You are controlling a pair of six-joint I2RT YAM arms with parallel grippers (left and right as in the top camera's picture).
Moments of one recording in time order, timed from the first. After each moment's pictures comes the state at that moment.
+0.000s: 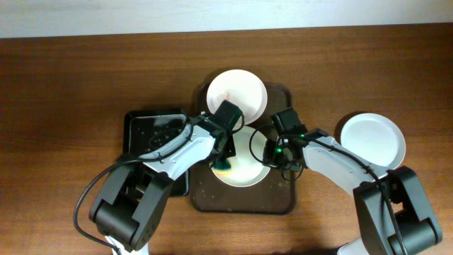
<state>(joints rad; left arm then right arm) -0.59 1.93 1.21 -0.65 -0.02 -0.71 0.36 1.70 0.89 -0.52 -0.17 0.62</state>
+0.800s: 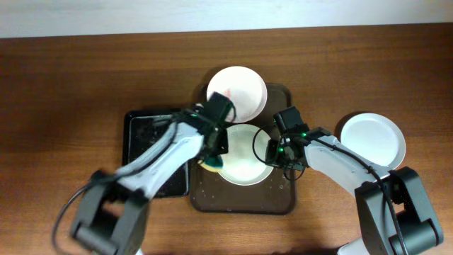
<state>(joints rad) -0.54 1.80 1.24 -0.80 -0.02 -0.56 0.35 1.69 0.89 -0.54 -0.14 0.58</state>
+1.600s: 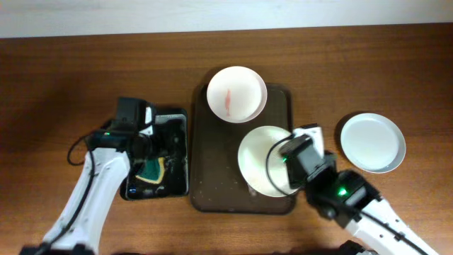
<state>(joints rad) -0.09 1.42 1.01 -0.79 0.10 -0.28 0.68 1.07 0.89 -0.91 0.51 0.37</state>
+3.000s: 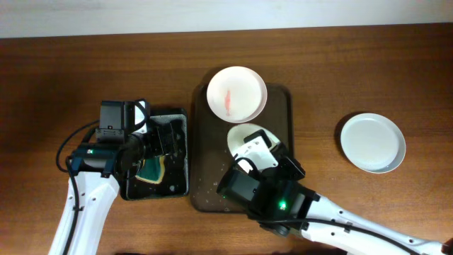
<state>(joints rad) -0.09 1.25 1.04 -0.83 0.14 -0.27 1.04 1.31 1.02 -0.93 1.04 0.30</state>
